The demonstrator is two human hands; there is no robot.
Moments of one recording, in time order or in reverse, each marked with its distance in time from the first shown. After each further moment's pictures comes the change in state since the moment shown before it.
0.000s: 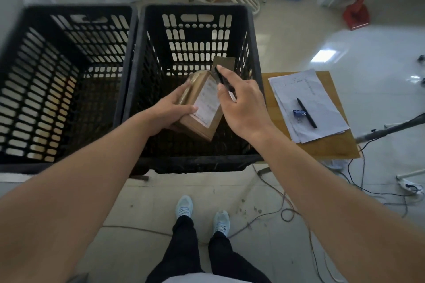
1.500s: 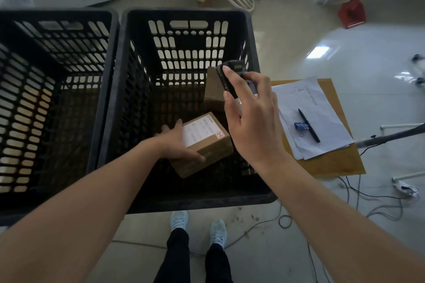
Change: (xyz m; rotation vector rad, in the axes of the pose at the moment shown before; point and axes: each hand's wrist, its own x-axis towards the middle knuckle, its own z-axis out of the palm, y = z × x) left_hand 0.092 -0.041 0.012 0.808 -0.057 -0.316; right_hand 0.047 0.032 0.010 -0.232 0.318 -0.254
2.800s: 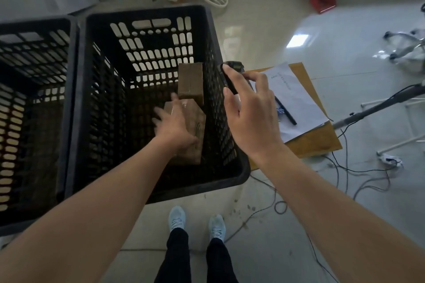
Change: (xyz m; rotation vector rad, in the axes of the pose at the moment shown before) left_hand -0.029 0.088 0.019 -0.091 0.344 0.072; right_hand -0.024 0.039 -0.041 -0.043 0.015 0.175
